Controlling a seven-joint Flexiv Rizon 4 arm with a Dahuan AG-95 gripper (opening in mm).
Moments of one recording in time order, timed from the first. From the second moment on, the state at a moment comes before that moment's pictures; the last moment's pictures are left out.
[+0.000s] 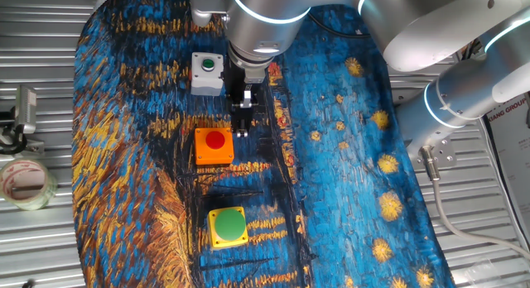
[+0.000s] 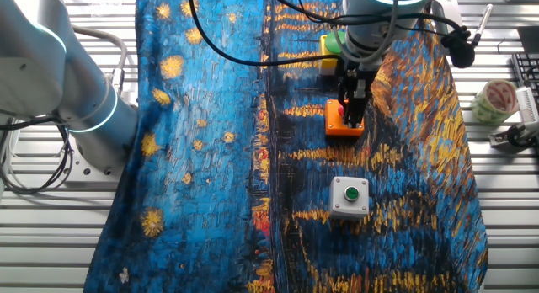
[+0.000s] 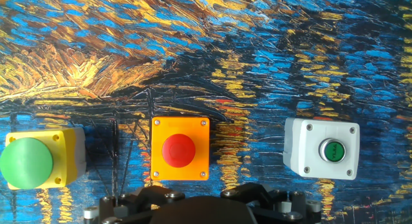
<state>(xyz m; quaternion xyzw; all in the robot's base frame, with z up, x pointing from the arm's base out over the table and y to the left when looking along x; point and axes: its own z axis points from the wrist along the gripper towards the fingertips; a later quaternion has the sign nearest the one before) 0.500 0.000 0.170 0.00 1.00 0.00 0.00</state>
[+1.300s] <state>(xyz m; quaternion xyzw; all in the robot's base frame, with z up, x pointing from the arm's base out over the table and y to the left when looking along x) 0.498 -0.001 0.171 0.02 1.00 -0.01 0.04</state>
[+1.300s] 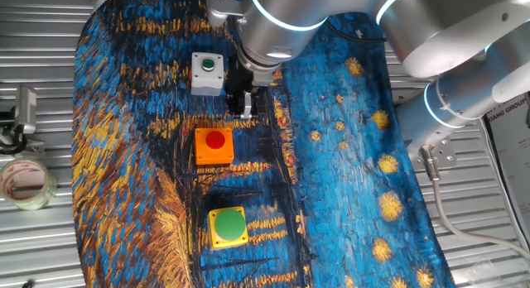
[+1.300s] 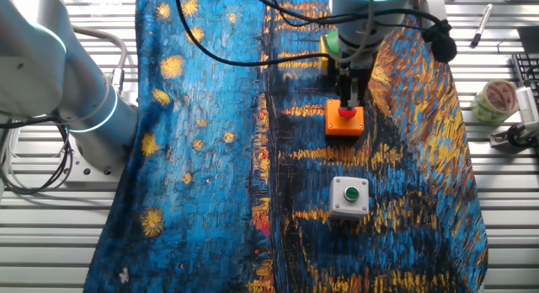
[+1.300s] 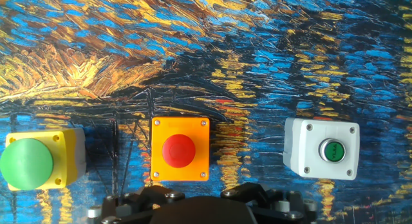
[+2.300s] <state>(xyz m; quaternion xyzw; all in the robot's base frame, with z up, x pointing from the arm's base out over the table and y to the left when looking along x) 0.499 0.000 0.170 0.01 1.00 -0.01 0.04</state>
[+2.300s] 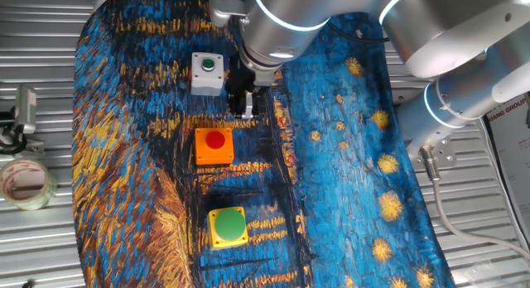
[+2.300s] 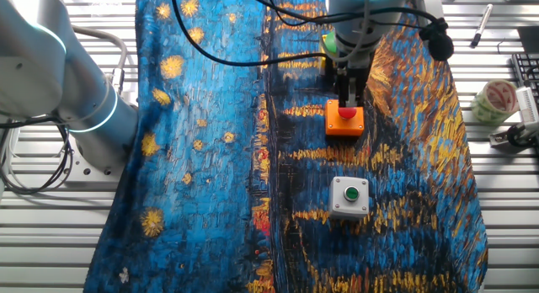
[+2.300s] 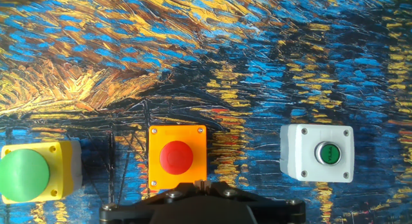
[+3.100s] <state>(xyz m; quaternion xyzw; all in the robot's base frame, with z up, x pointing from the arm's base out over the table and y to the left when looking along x) 0.487 -0.044 0.167 -0.02 1.00 0.00 0.04</state>
